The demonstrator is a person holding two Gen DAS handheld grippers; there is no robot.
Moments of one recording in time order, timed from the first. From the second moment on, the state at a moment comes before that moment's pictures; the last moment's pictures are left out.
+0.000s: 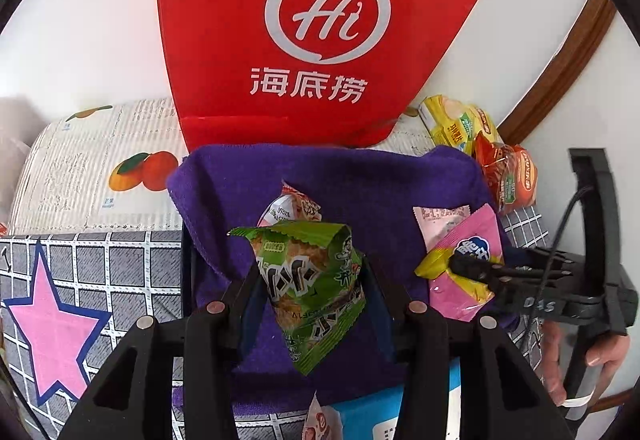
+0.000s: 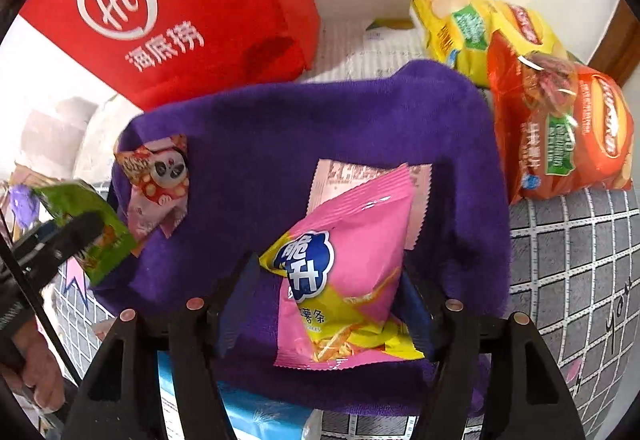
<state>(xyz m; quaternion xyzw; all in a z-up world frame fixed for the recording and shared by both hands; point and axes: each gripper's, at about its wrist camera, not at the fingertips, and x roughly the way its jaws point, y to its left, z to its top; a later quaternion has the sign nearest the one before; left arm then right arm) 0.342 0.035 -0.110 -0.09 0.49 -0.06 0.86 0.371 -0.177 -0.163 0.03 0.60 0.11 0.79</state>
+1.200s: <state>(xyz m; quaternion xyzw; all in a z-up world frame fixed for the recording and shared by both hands) 0.352 0.030 -0.131 -0.06 0.54 -0.05 0.83 0.356 -0.185 -0.113 0.04 0.55 0.10 0.83</state>
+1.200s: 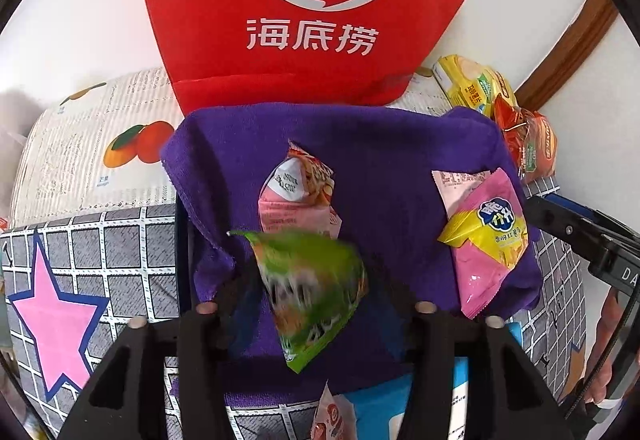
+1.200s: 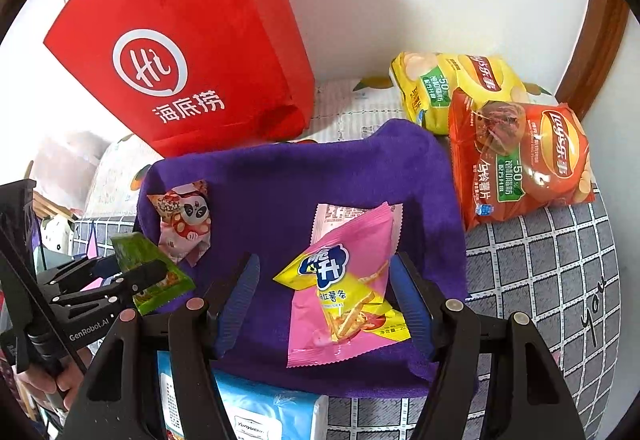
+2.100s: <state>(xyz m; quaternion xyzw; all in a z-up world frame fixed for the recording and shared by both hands) 0.323 0.033 -0.079 -0.08 0.49 -0.07 0.87 0.296 -0.161 -0.044 0.00 0.41 0.10 0.91</state>
